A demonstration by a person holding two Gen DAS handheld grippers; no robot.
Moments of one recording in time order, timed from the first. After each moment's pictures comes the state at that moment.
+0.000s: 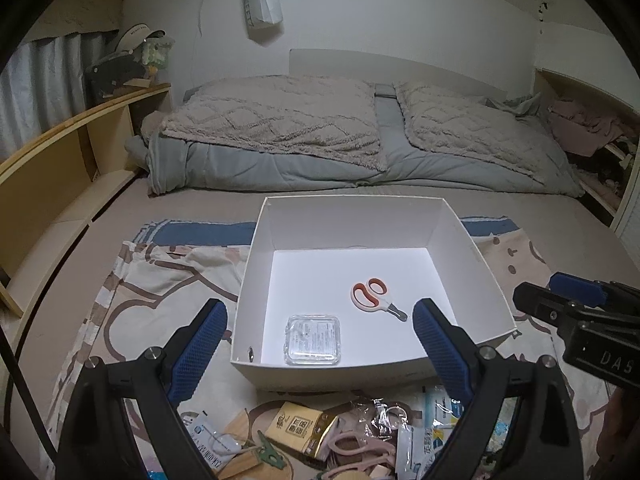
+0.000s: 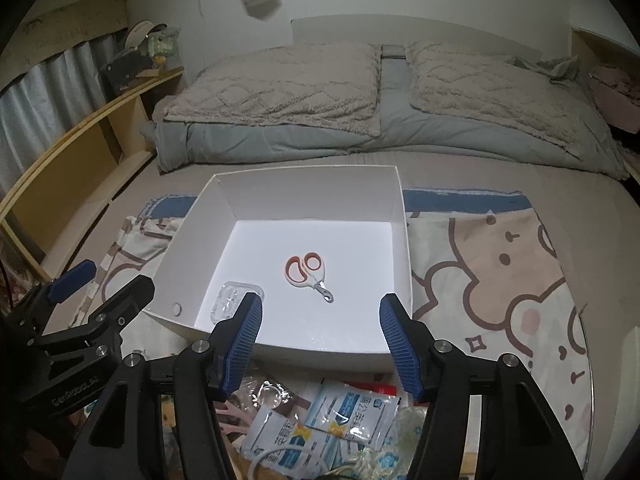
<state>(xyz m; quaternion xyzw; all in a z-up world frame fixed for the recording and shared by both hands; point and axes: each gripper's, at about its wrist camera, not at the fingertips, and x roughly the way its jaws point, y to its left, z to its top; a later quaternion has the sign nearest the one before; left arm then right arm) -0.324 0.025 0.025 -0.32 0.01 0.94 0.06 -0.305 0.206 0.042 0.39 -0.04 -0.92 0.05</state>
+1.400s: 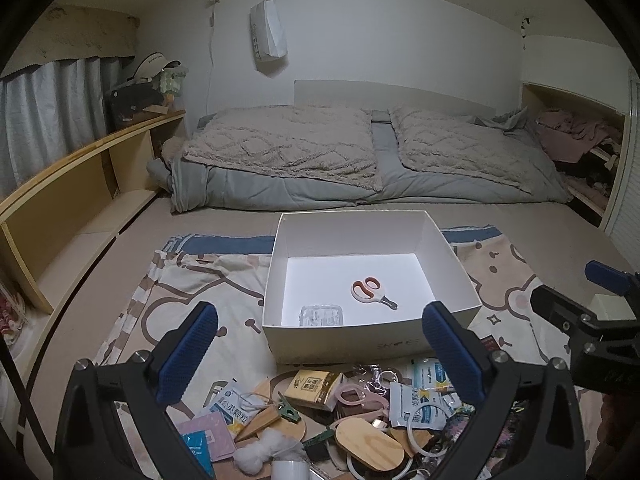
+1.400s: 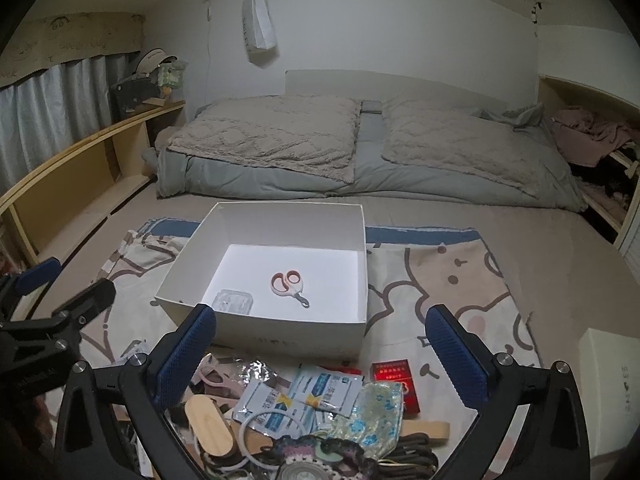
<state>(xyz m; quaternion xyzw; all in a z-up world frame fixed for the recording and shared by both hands) -0.231 0.011 0.063 -0.28 0.02 0.96 0.06 -0.208 0.205 0.078 0.30 0.01 -0.95 0.01</state>
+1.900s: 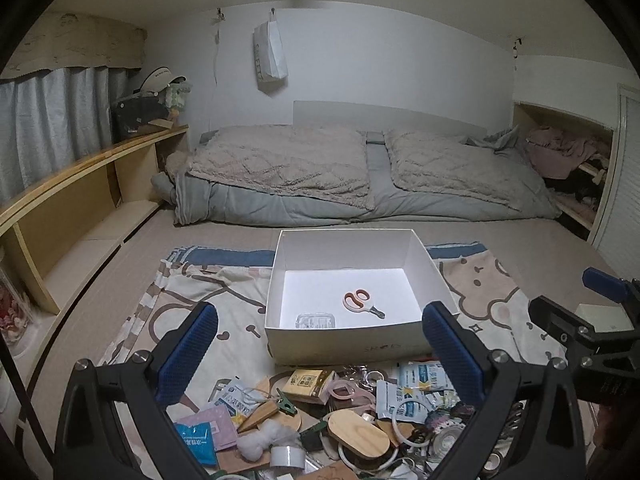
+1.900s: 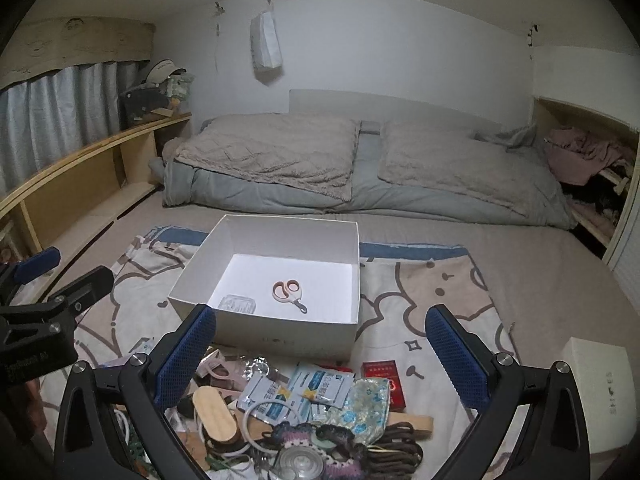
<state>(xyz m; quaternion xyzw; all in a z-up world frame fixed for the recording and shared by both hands) -0.188 0.002 0.093 -0.25 0.00 0.97 0.06 -0.165 0.200 0.103 0.28 0.02 -0.96 0.01</state>
